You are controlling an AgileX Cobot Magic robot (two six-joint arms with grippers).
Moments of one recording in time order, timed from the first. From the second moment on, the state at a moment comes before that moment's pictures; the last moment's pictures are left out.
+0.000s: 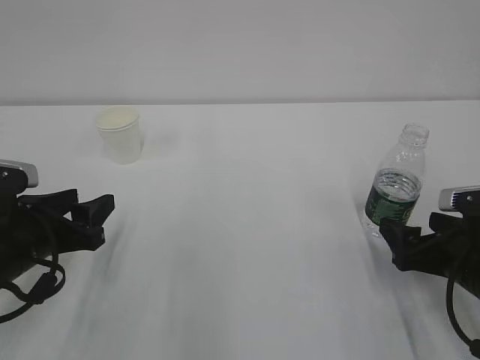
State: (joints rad) left arm -0.34 1.87 -0.35 0.02 -1.14 -0.13; right arm 0.08 1.95 -0.29 -0.16 -1.15 0.05
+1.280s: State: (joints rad) left arm -0.34 1.88 -0.35 0.02 -1.14 -0.13; right arm 0.08 2.11 -0.52 -0.20 -1.15 0.13
